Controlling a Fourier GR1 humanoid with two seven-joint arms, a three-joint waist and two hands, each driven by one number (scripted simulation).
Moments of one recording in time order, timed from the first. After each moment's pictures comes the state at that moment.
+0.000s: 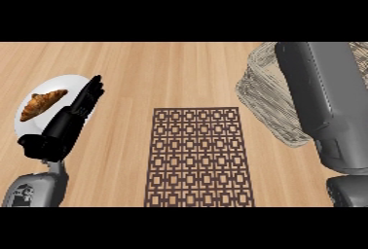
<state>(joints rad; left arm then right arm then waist) -0.18 0.17 0.07 -1.58 -0.08 -0.22 0.03 -1.17 -0.20 -0.16 -0.87 1.38 -0.60 1.07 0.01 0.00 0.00</state>
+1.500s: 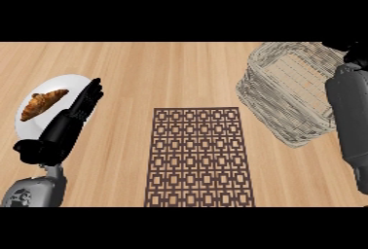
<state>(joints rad) -0.16 0.16 0.07 -1.61 -0.08 -0.25 0.03 -0.87 -0.35 -0.31 -0.87 1.17 -0.88 0.75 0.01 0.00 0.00</state>
